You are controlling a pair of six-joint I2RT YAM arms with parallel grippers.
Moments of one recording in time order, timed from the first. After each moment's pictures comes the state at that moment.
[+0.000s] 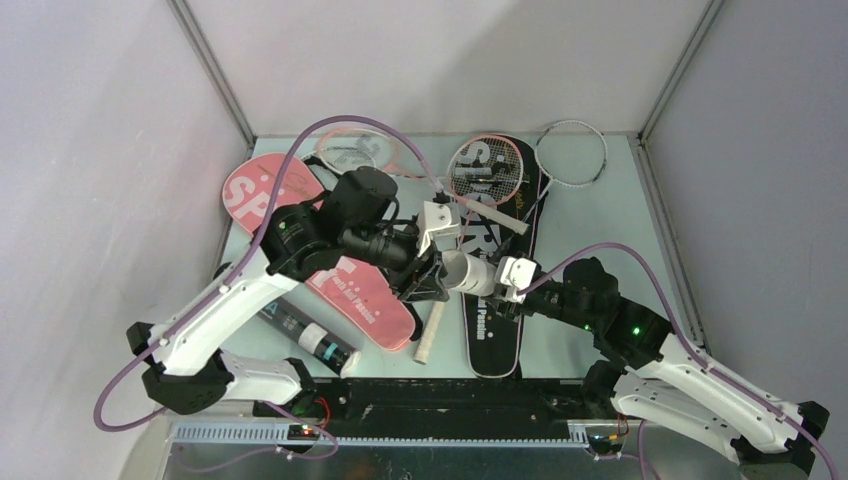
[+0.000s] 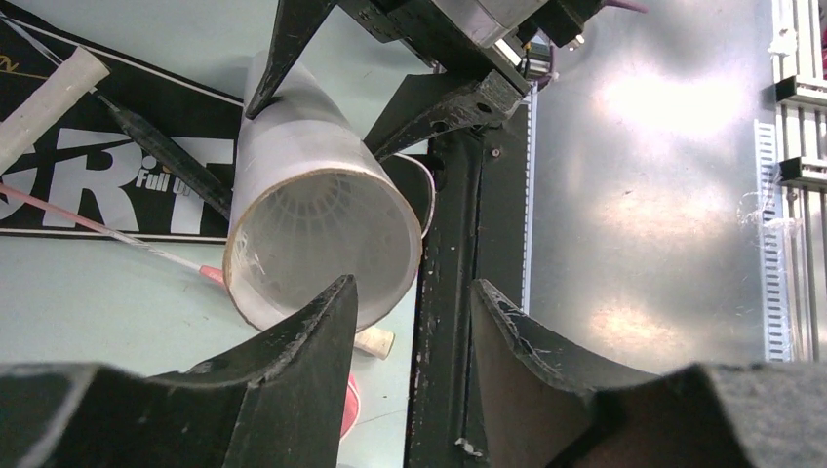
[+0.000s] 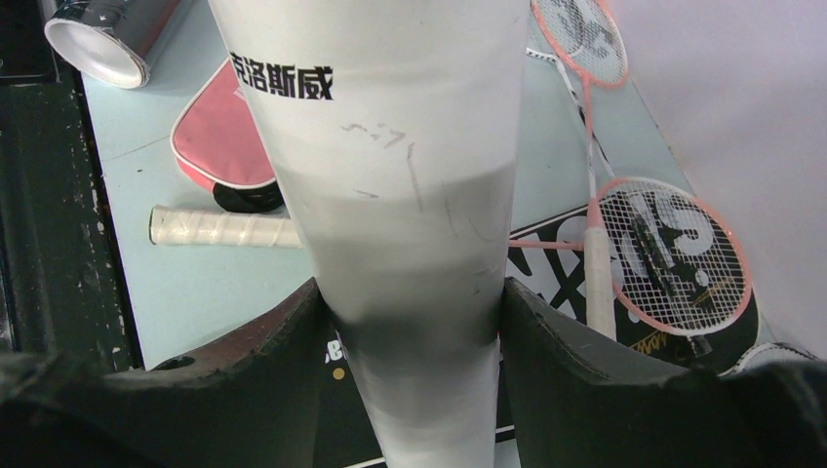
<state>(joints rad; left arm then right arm) -0.95 1.27 1.64 -1.01 0.56 0.17 0.91 0.66 0.69 -0.30 -0.16 -0.42</state>
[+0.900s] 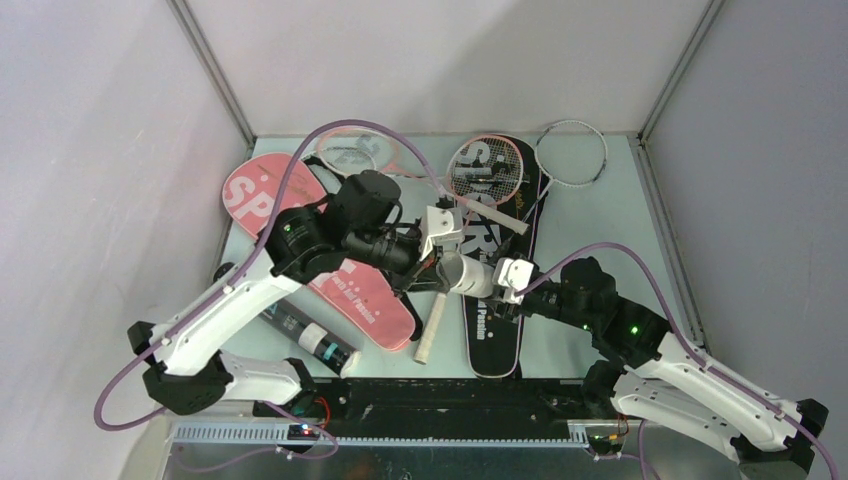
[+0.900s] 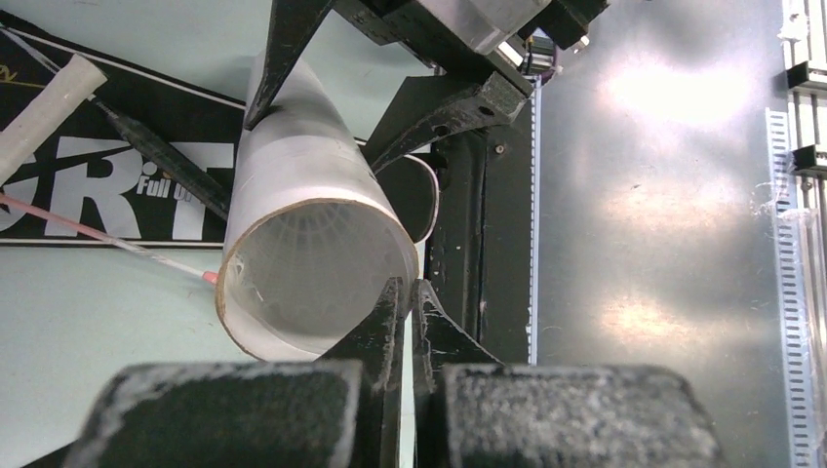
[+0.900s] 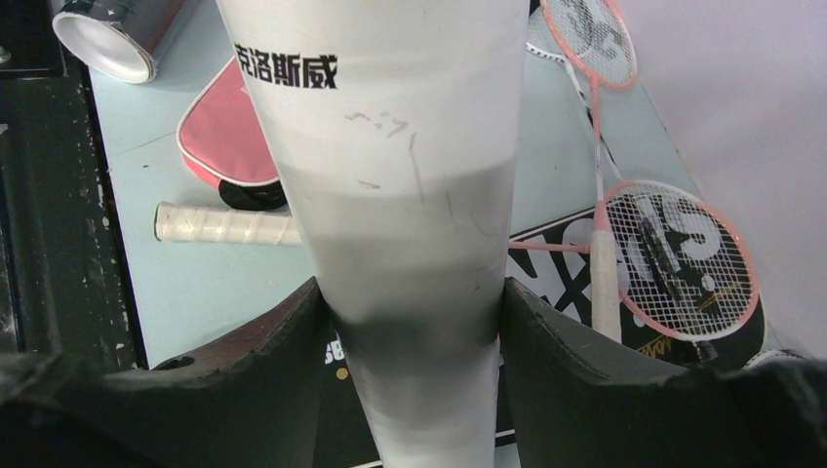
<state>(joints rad) -0.95 1.28 1.61 -1.00 0.57 0.20 0.91 0.67 0.69 -0.30 -0.16 -0.43</state>
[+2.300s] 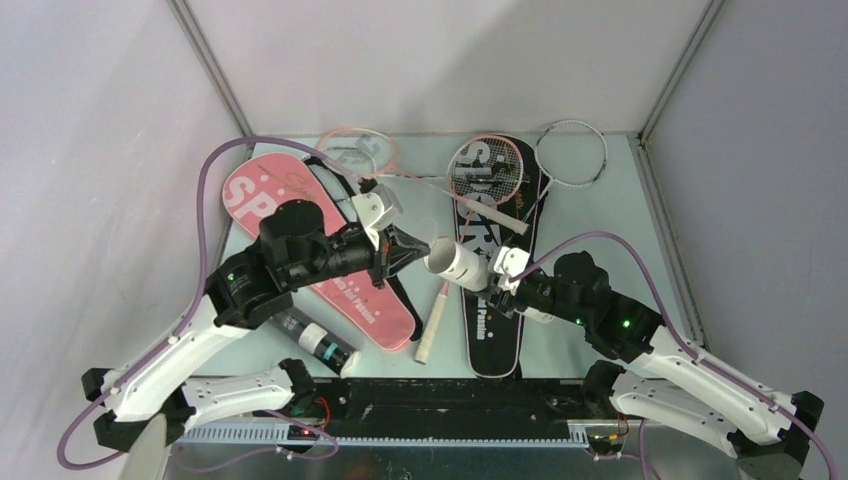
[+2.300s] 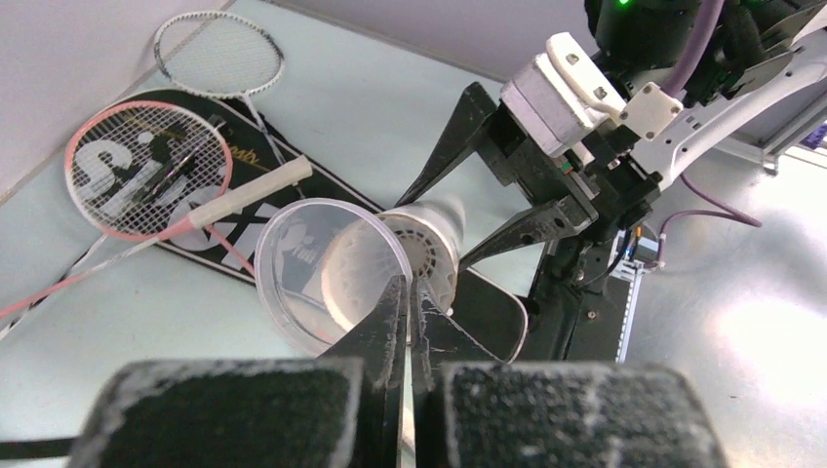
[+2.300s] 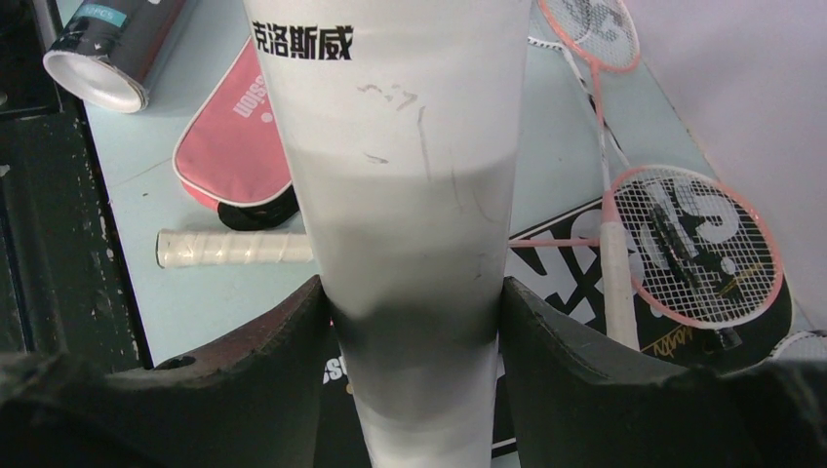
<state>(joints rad) -0.95 0.94 1.32 -0.57 0.21 -0.02 0.91 0.73 0.71 -0.27 -0.14 -0.36</state>
